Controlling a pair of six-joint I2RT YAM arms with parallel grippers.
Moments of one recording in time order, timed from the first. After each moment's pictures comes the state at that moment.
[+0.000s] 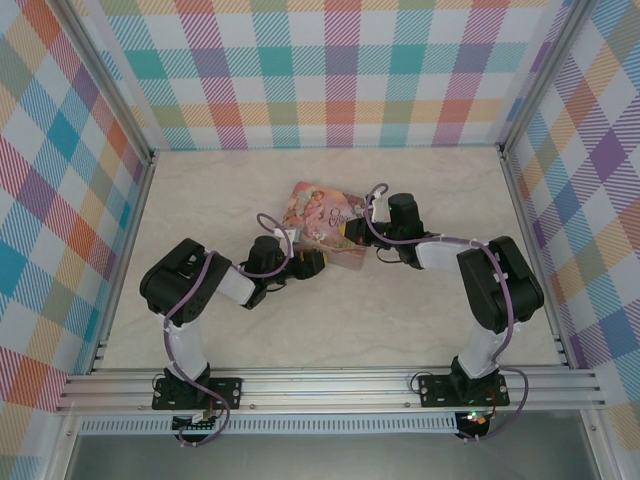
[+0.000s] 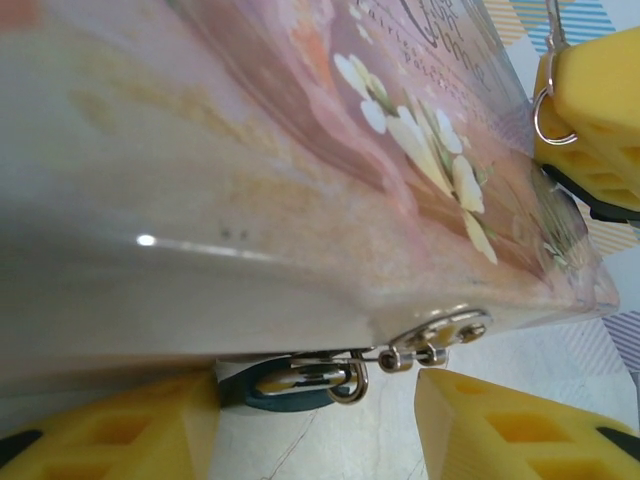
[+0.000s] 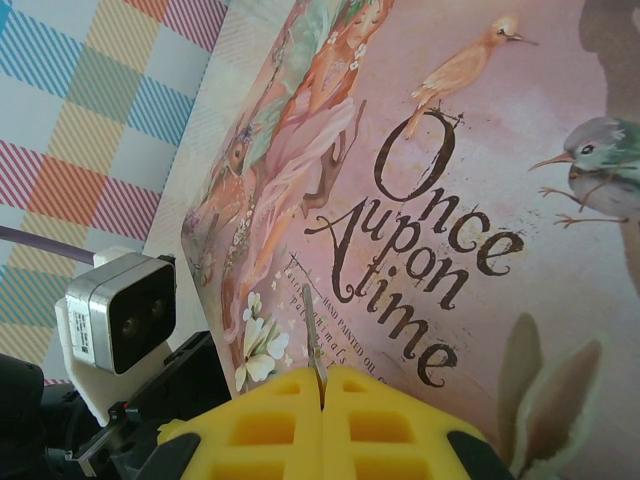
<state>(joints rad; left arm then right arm) -0.52 1.89 0.59 0.89 0.44 -0.65 0.41 1.76 0.87 0.36 -0.63 0.62</state>
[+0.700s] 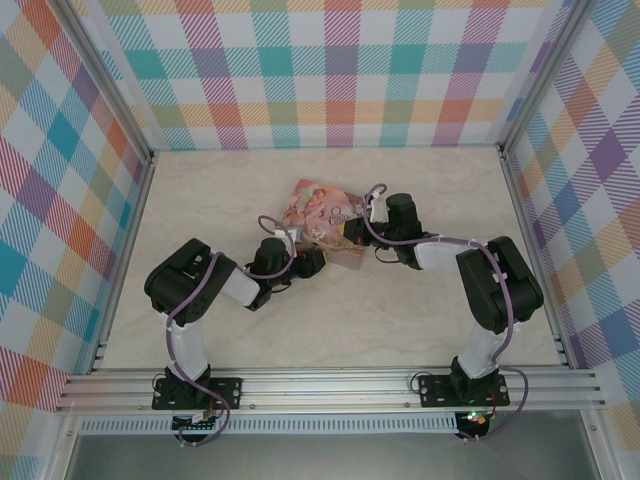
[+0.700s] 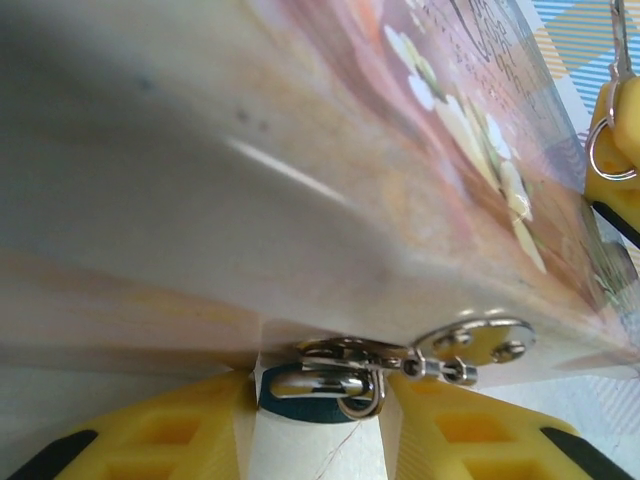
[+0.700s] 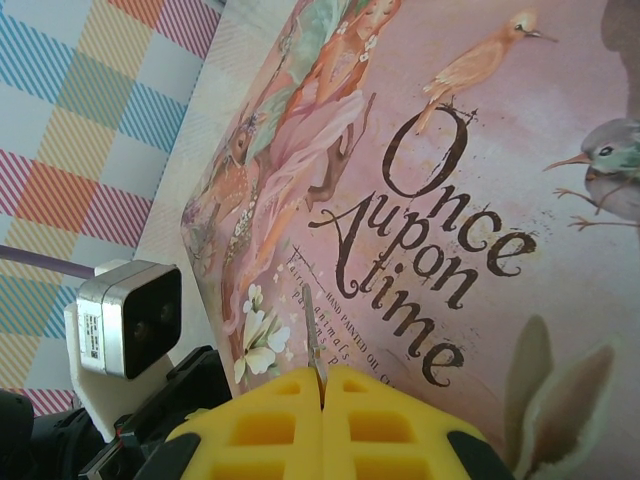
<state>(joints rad) -0.57 1.90 0.60 0.89 0.29 -0.71 0.43 1.76 0.87 0.36 -0.59 0.62</state>
